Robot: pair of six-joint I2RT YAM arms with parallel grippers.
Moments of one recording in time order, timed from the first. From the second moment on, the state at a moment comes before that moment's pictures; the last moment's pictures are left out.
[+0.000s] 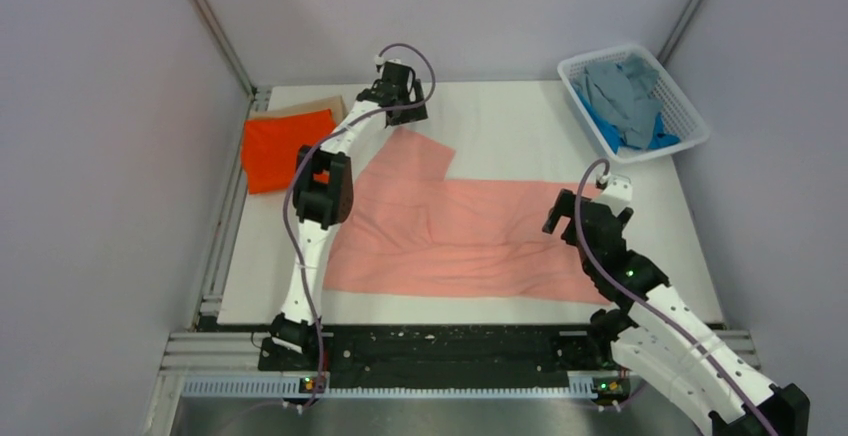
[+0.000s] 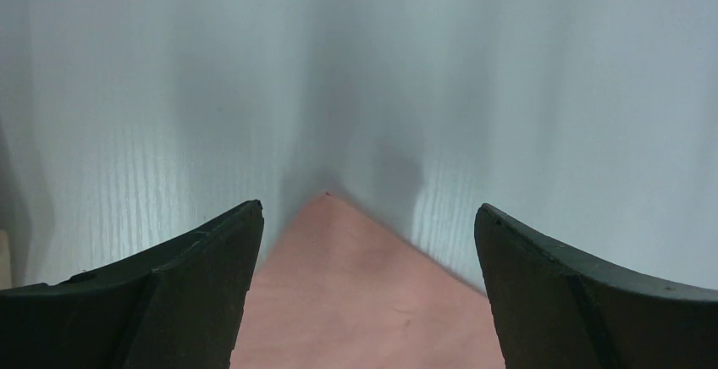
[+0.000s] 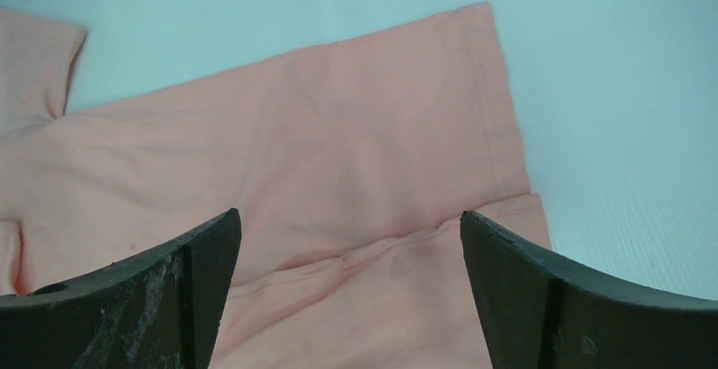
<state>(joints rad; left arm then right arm) -0.33 2.46 2.21 -0.51 -0.16 -0.45 0.49 0.64 0.48 -0.38 0.55 0.52</state>
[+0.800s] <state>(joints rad) -0.42 2.43 2.07 -0.51 -0.10 -0.46 0.49 0.70 0.48 -0.38 0.58 0.52</state>
